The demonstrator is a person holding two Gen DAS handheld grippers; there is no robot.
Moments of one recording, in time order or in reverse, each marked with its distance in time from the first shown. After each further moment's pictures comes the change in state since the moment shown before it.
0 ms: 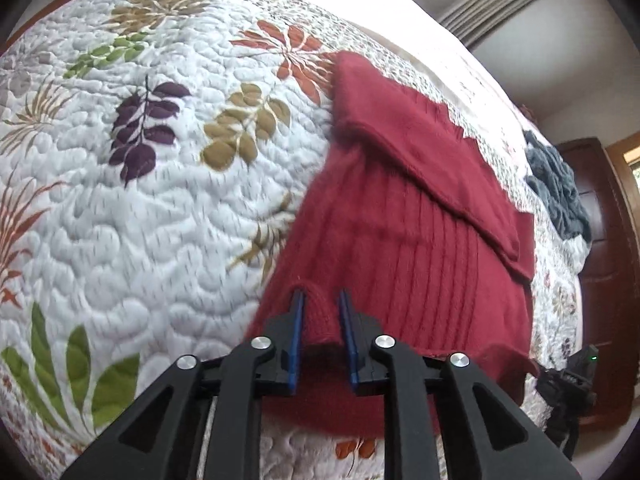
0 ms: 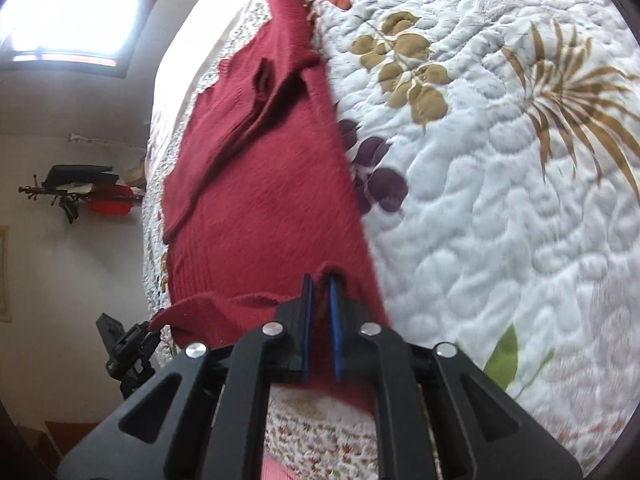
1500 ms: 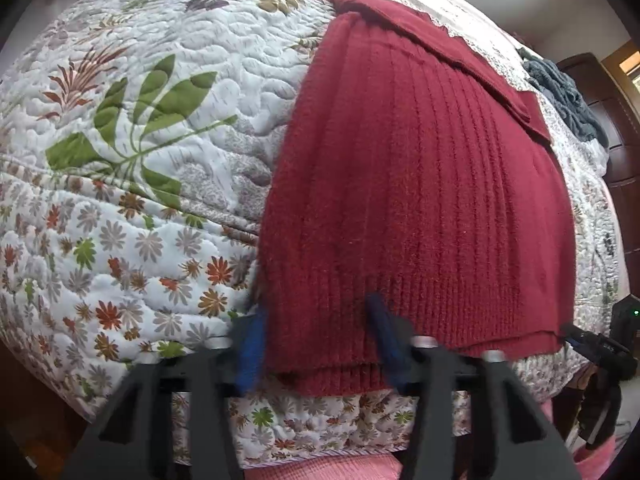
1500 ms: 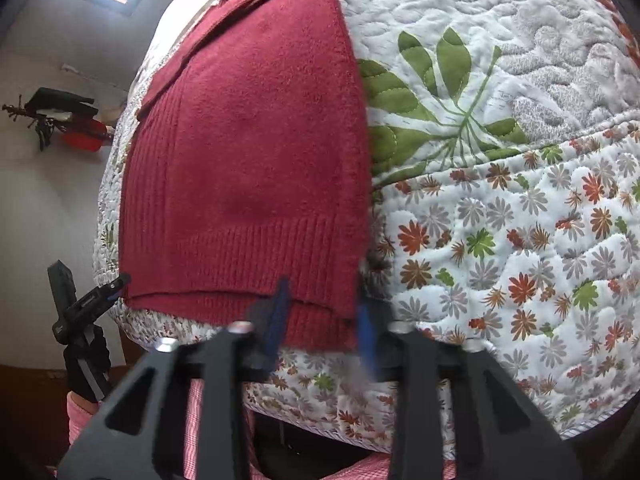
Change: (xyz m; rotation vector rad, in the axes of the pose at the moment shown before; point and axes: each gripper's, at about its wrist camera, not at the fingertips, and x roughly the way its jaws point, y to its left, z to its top) left arm -0.033 0.021 -0.167 0.178 0.096 0.130; right arm -0.004 -0.014 -0.194 -0.187 0.018 -0.167
